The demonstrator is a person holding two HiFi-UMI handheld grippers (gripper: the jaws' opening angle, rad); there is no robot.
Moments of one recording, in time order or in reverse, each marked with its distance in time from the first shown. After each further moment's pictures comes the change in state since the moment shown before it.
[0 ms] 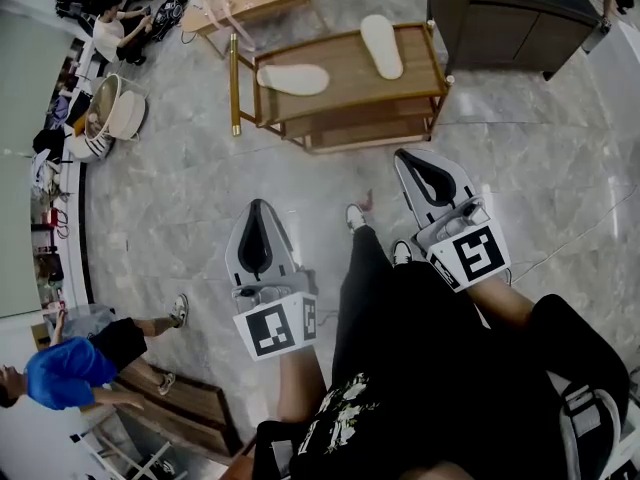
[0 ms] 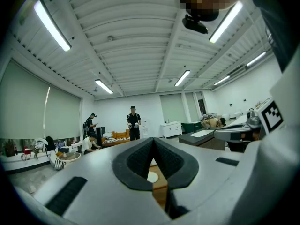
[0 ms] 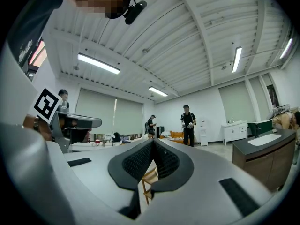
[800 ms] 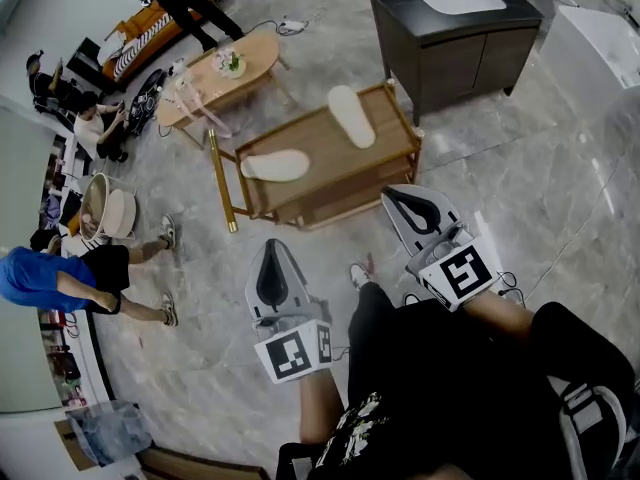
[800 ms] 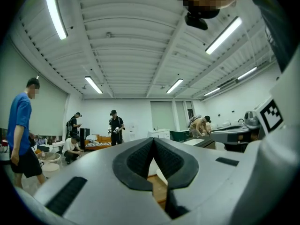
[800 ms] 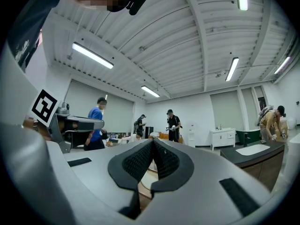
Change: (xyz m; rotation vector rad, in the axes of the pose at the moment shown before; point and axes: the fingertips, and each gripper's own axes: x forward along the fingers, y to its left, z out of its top) left arm 0.089 -0.014 0.007 -0.053 -0.082 -0.160; right arm 0.039 -0.047 0.014 -0.069 0.000 -0.137
